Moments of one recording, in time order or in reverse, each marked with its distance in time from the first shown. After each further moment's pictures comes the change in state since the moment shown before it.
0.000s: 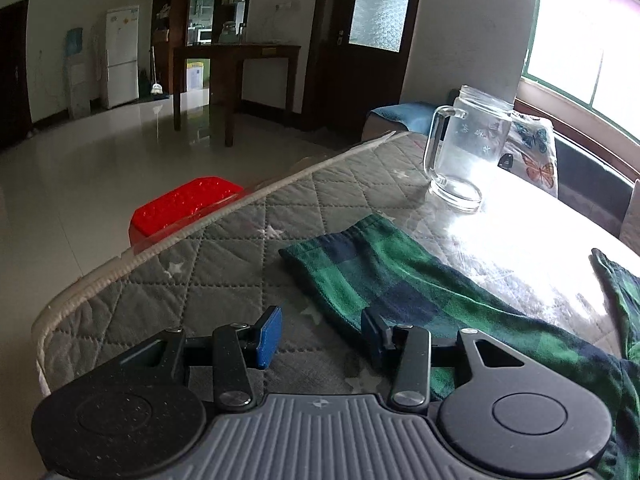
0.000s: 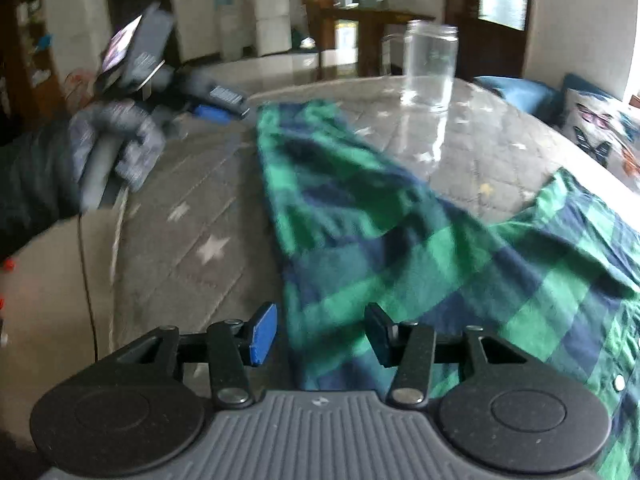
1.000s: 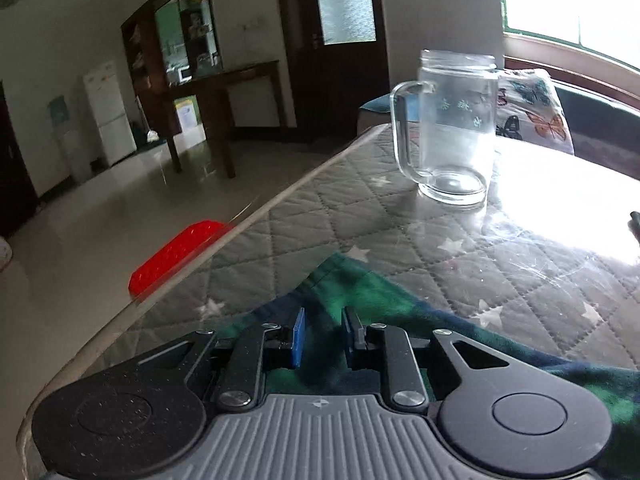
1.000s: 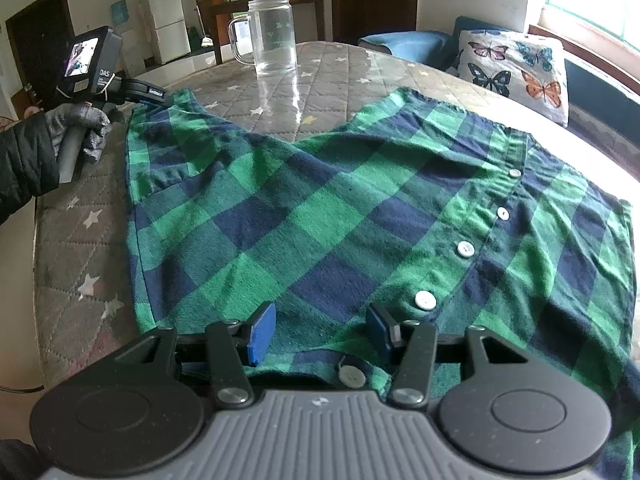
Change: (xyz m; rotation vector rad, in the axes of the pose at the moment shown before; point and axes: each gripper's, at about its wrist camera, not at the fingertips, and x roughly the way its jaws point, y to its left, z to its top) left arm 0.055 -0.063 0.021 0.217 -0.026 0.104; right arm -0.066 -0.082 -0.061 0.201 0.026 -0.182
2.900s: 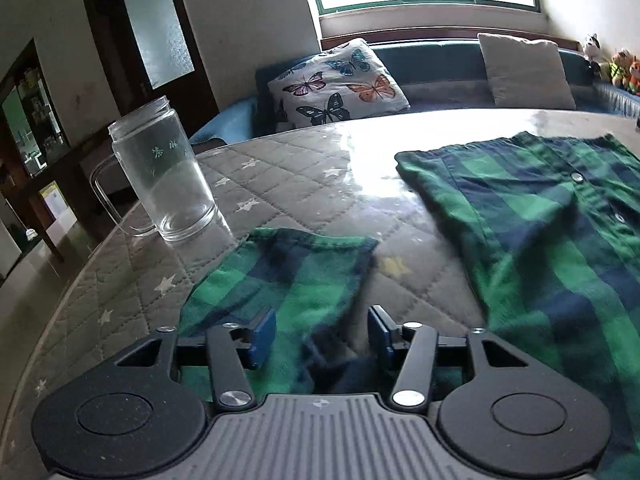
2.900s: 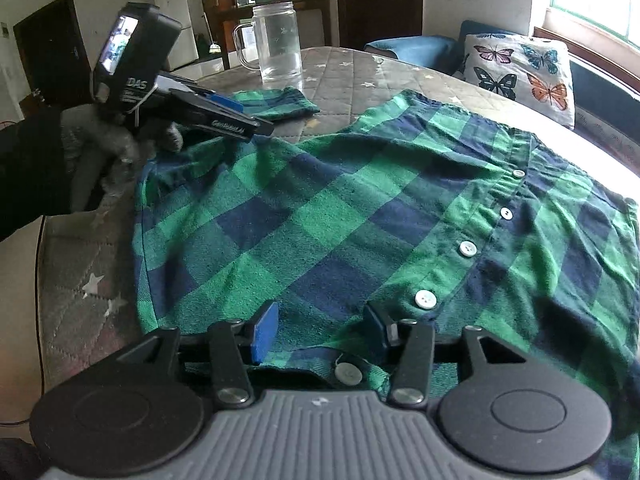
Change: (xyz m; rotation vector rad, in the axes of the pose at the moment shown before) left arm -0.041 -0.164 -0.013 0.395 -0.043 -0.316; right arm 0.005 -0.003 0.000 0.024 -0.013 0.015
